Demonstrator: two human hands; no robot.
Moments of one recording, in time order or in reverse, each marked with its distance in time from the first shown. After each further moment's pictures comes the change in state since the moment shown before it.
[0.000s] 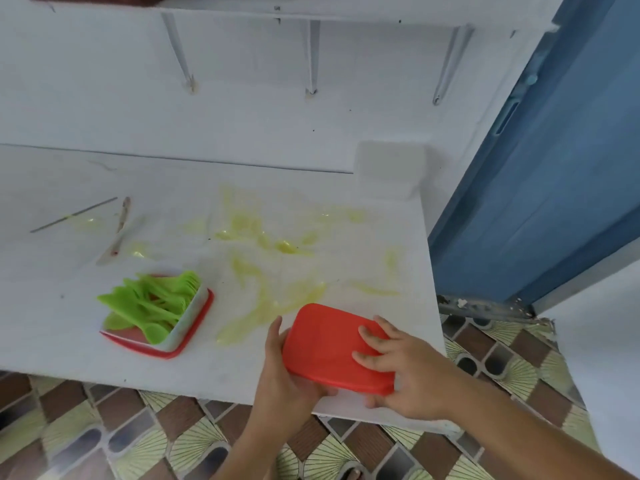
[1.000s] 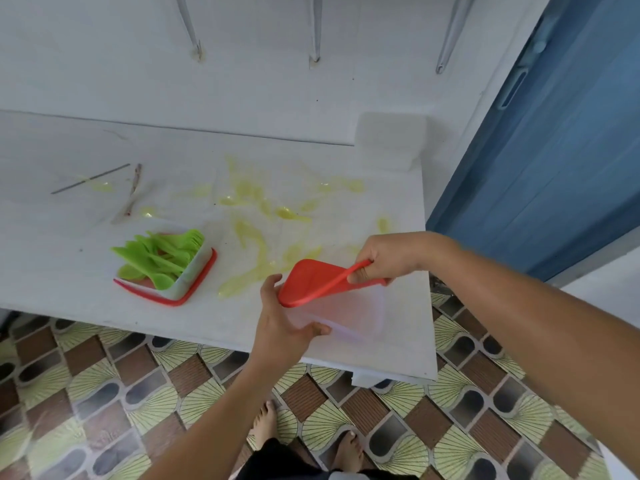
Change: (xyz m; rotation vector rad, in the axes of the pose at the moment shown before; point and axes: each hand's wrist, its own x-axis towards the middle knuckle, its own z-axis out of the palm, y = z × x) left_hand -0.003 0.015 0.011 0.050 0.109 -0.056; right_hand 0.062 -0.008 -0.109 0.228 -0.375 0.091
